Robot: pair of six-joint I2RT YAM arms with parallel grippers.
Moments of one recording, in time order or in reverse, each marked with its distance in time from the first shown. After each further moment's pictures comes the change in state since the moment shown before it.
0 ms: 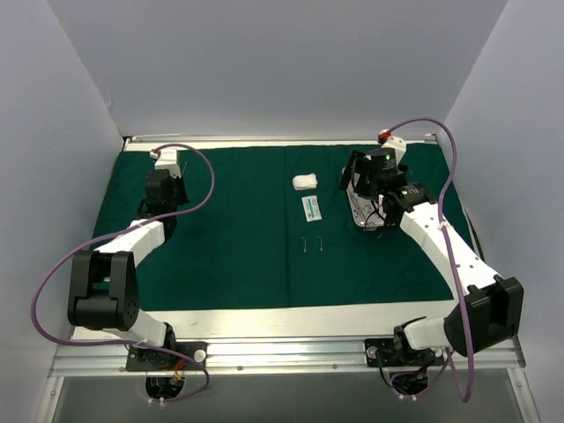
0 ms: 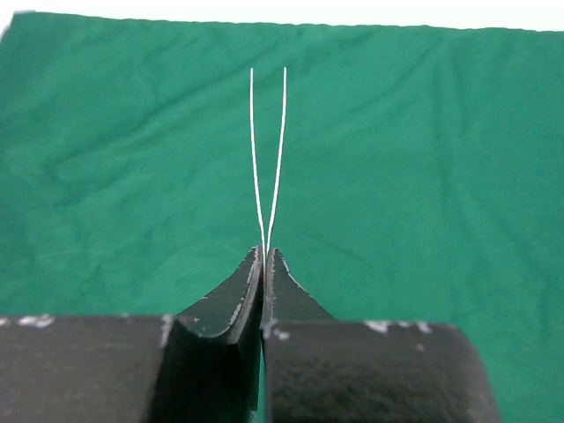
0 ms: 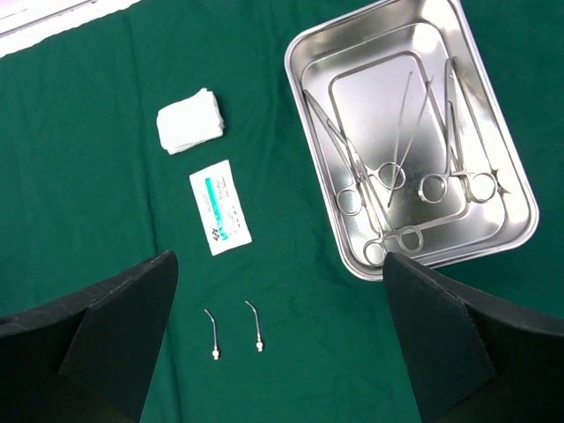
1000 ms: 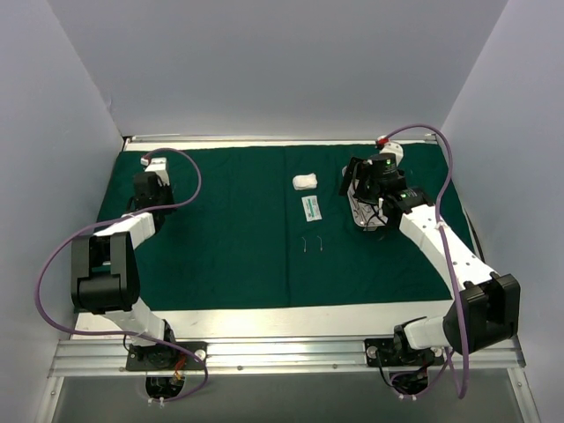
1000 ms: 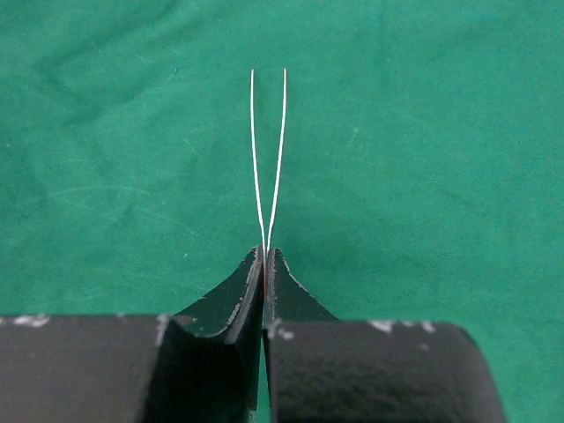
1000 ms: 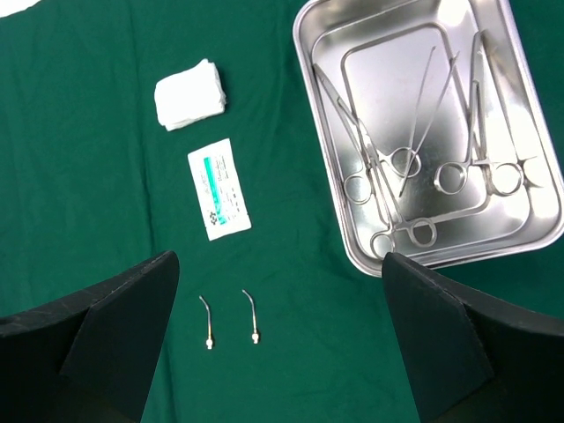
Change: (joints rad) left arm 0.153 0.135 0.062 -0.161 0.108 0.054; right arm -0.027 0.003 -0.072 0.058 -0.089 -0.022
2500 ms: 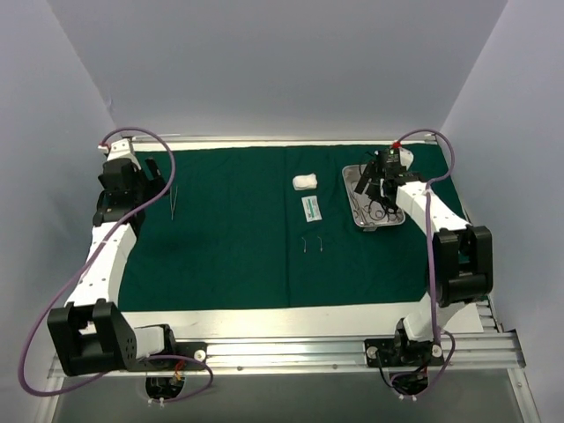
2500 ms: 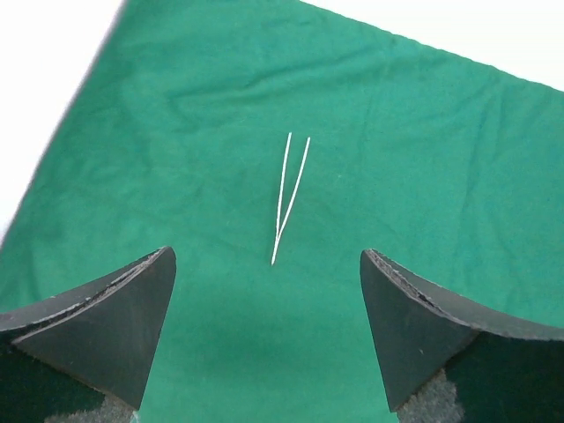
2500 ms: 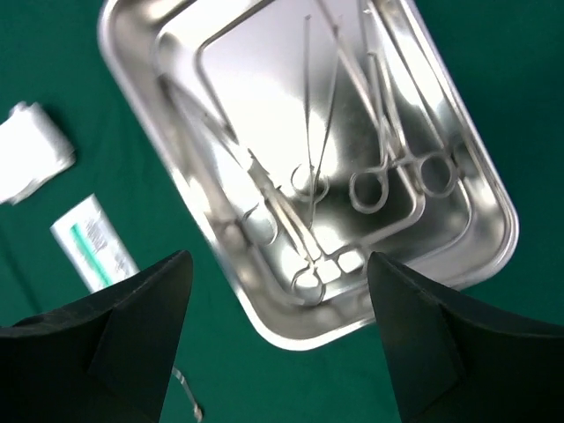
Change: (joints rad) left arm 0.020 -0.351 0.134 -0.376 -0.095 -0.202; right arm -0.166 0.274 0.071 -0.023 0.010 0.058
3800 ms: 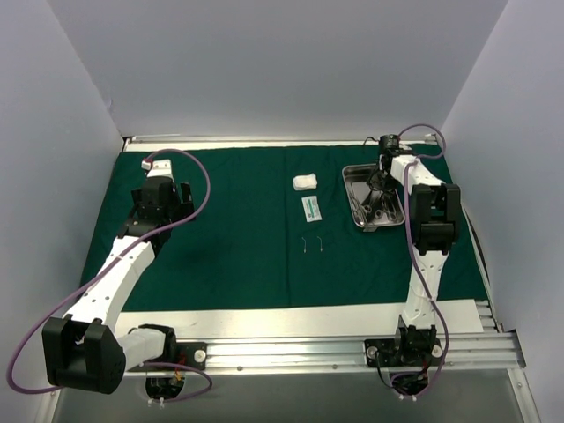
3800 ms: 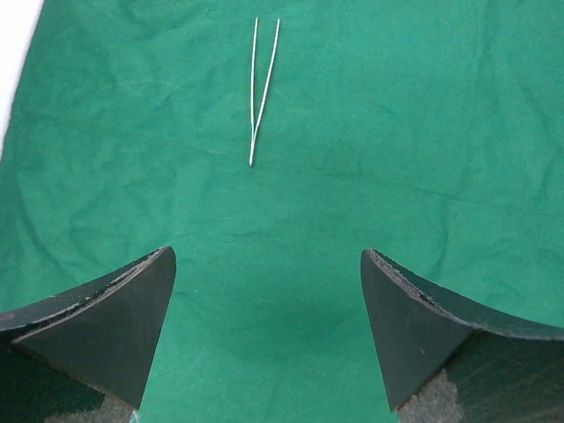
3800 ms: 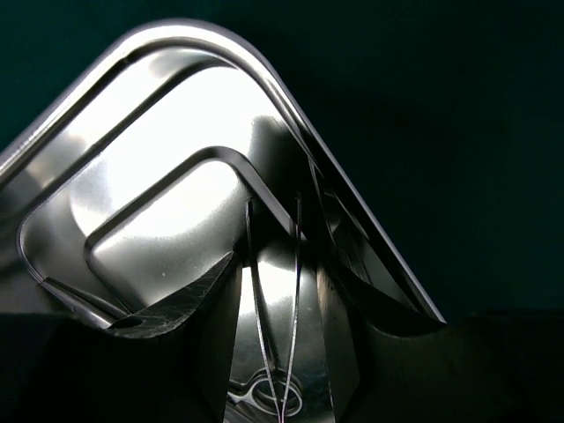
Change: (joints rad) left arm -0.272 -0.129 -0.120 -0.163 -0.222 0.024; right arm -0.127 0.586 0.512 -0.150 -0.005 -0.018
